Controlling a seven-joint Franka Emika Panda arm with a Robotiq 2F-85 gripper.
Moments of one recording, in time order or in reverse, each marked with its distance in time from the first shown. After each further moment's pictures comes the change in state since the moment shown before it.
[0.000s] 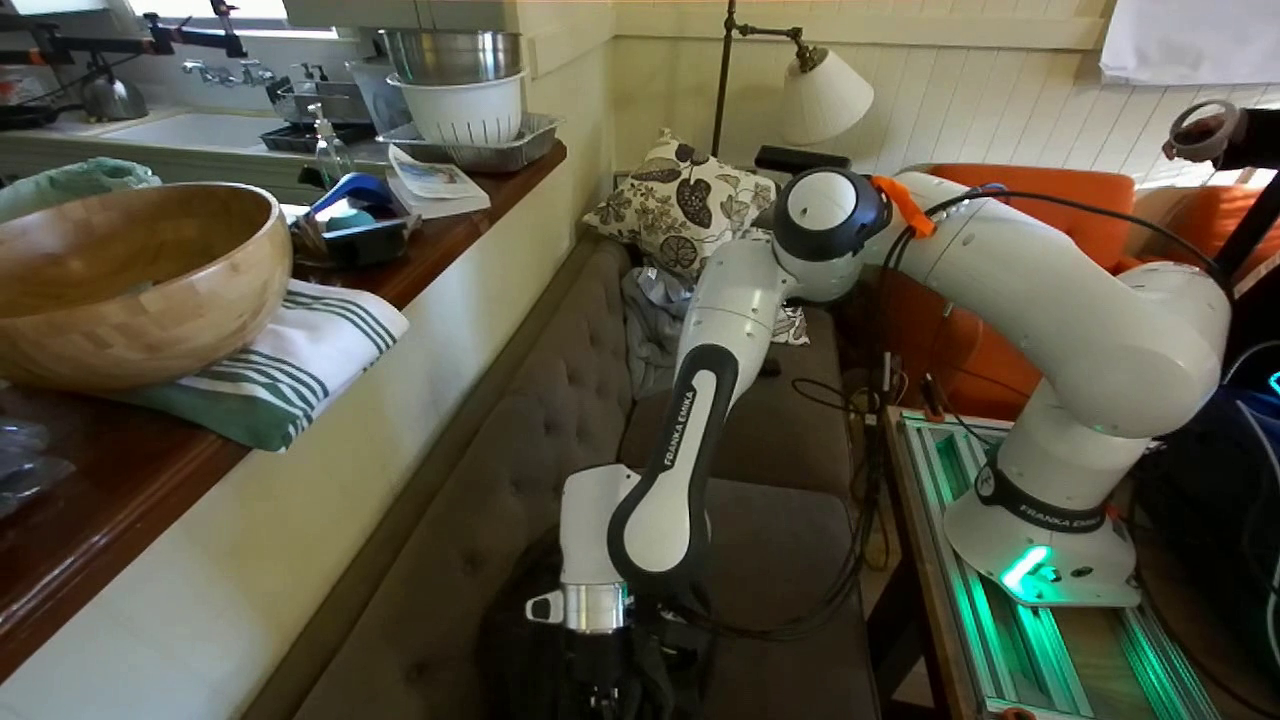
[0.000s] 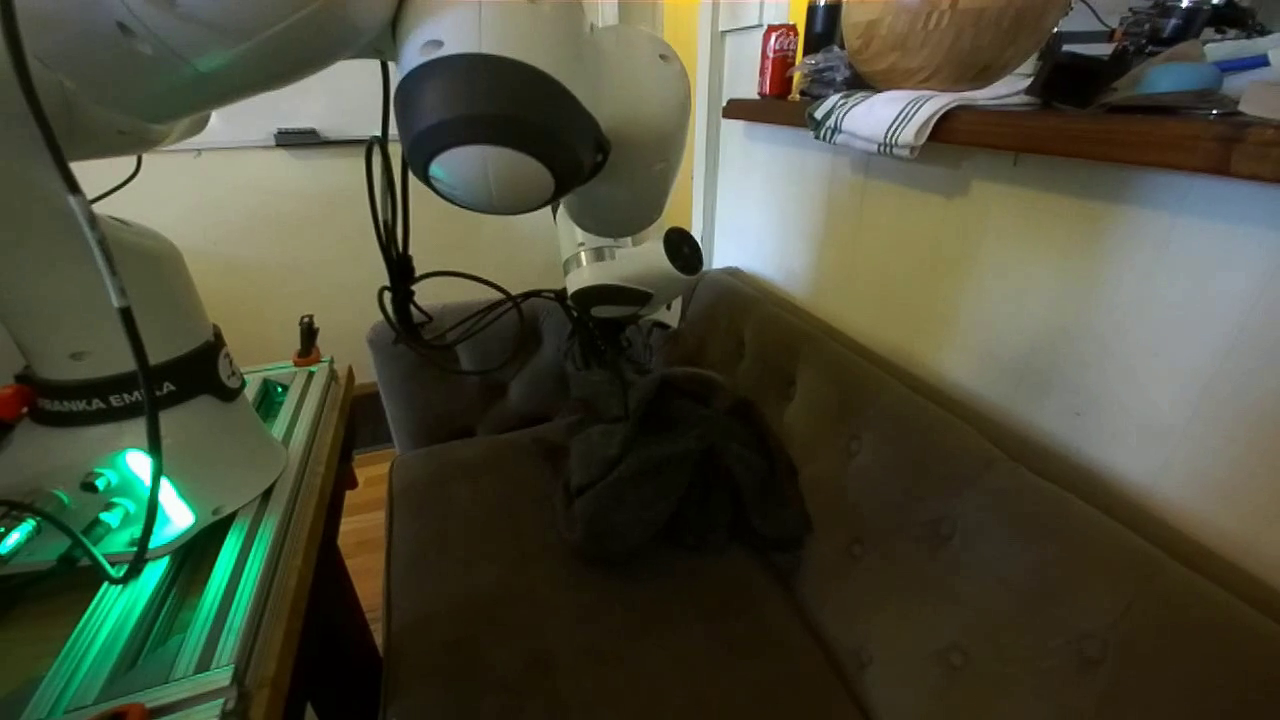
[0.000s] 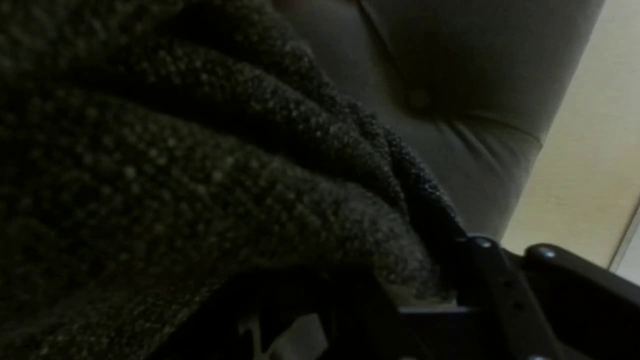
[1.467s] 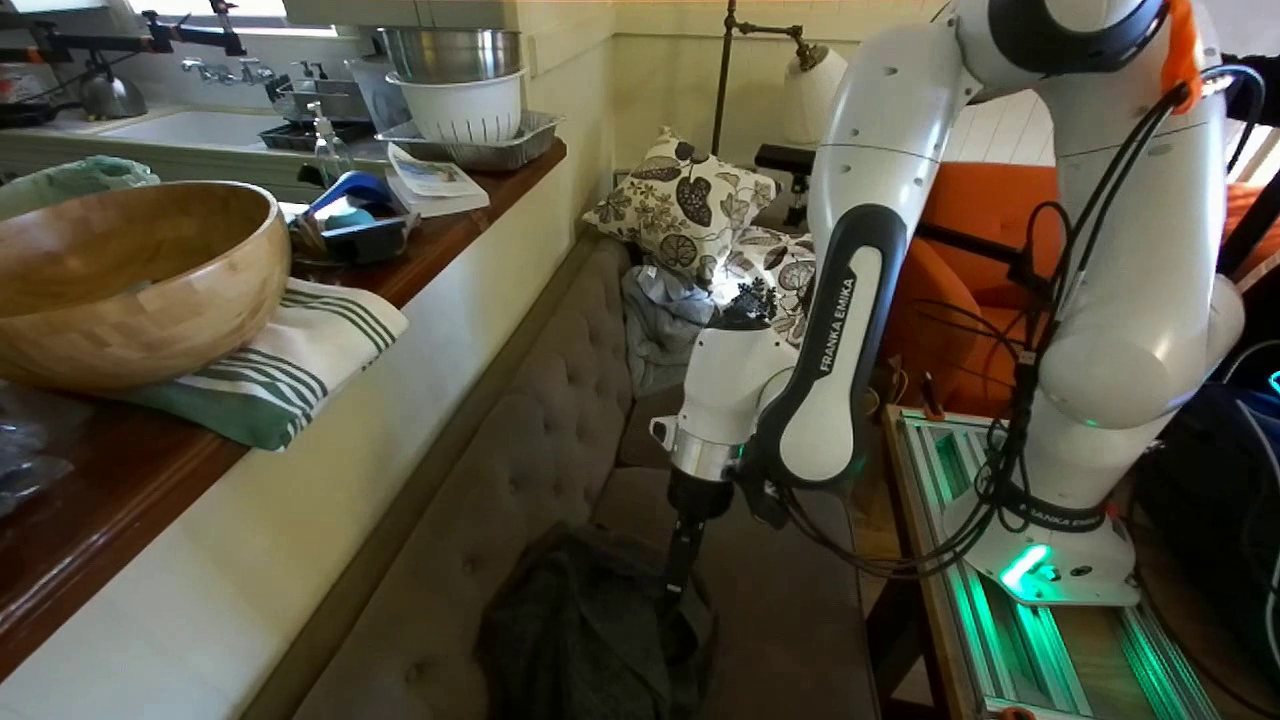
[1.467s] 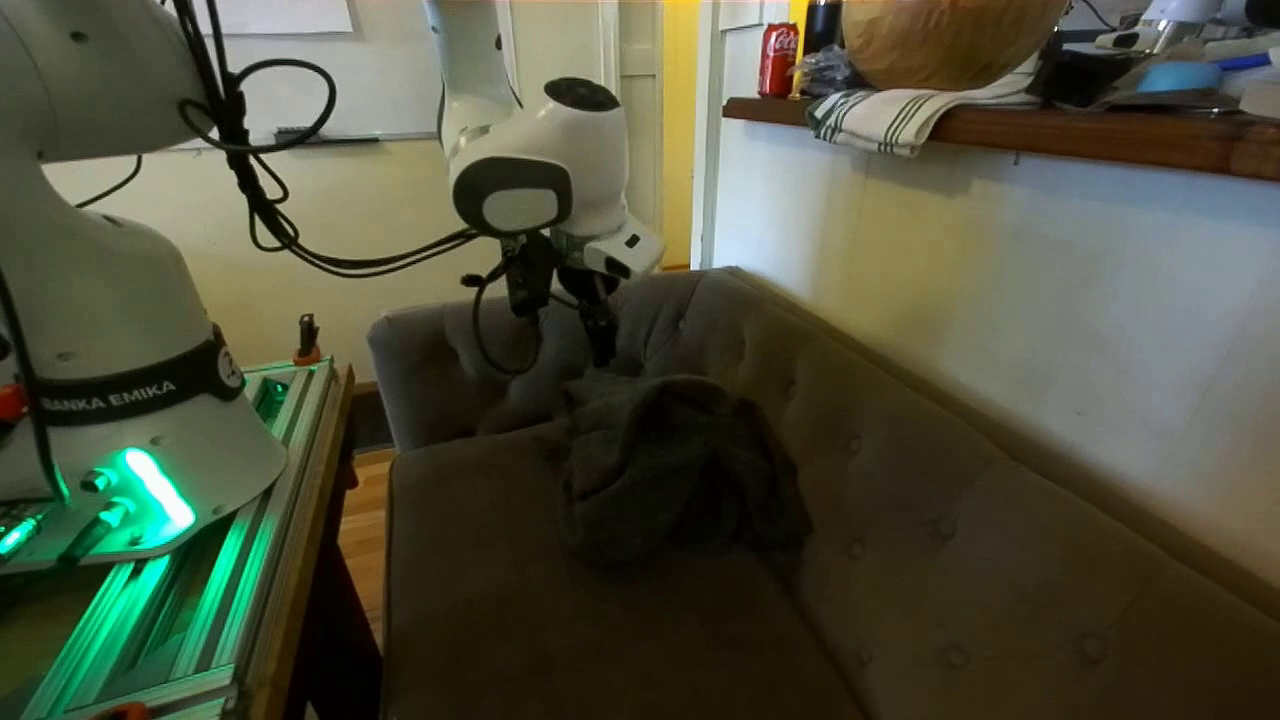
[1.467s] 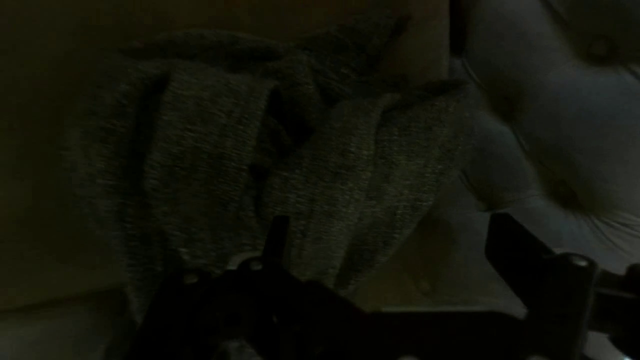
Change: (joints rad) arm -0.158 -0.855 -0.039 -0.668 0.231 0.337 0.464
